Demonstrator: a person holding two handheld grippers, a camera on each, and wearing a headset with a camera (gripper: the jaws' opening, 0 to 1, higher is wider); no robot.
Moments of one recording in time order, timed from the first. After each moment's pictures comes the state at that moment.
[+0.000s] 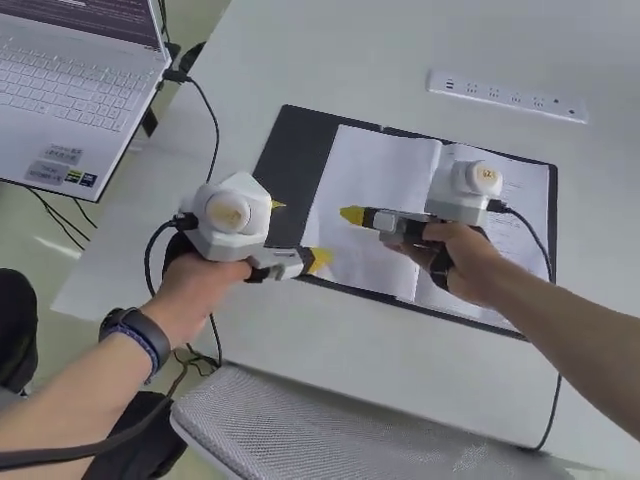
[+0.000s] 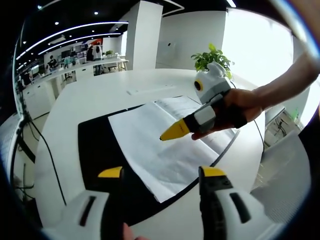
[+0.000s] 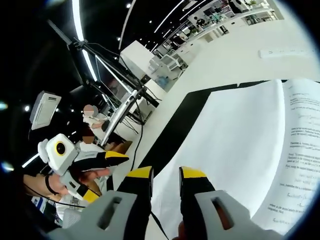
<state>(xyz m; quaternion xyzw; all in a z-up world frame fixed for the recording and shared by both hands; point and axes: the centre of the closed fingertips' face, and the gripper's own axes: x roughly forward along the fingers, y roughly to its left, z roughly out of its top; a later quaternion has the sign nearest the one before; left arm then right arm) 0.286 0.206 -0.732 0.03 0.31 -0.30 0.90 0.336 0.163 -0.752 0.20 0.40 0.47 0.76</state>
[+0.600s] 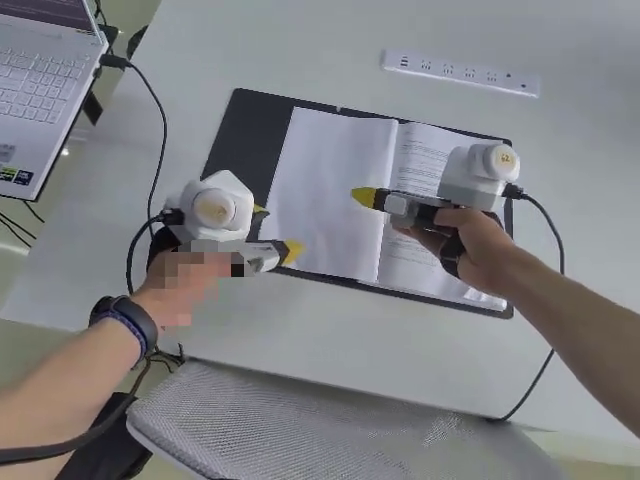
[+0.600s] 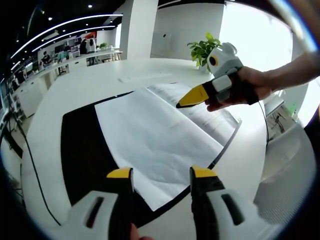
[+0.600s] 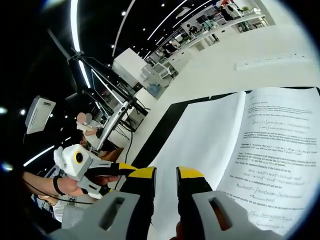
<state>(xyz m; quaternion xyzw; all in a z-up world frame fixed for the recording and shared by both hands) 0.291 0.184 -0.780 0.04 0.35 -0.32 0.88 0.342 0.108 -0.744 0.21 0.39 0.44 0.78</state>
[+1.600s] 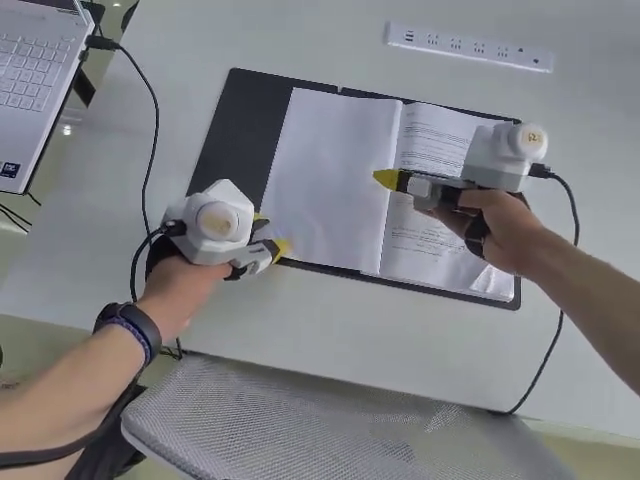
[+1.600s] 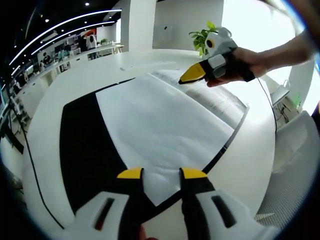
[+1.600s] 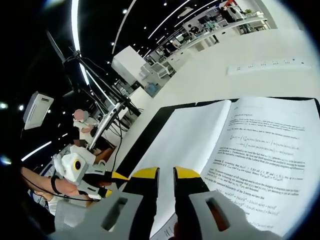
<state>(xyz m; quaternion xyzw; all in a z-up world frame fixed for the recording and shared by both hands) 0.287 0.194 -0.806 0.07 0.37 -0.30 0.88 0.386 0.084 -0.762 0.19 0.38 0.44 0.79</state>
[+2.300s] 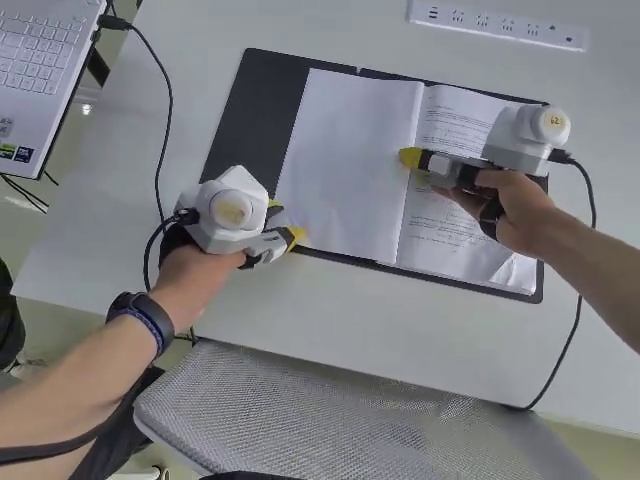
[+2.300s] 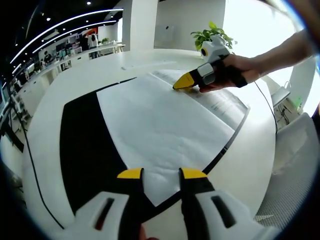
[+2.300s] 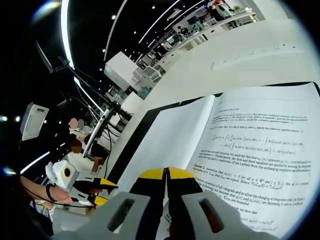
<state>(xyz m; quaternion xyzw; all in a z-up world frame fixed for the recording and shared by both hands) 0.289 0.195 -0.808 0.07 0.37 -0.30 0.88 0.404 0.078 -0.789 0.22 0.39 0.41 0.79</state>
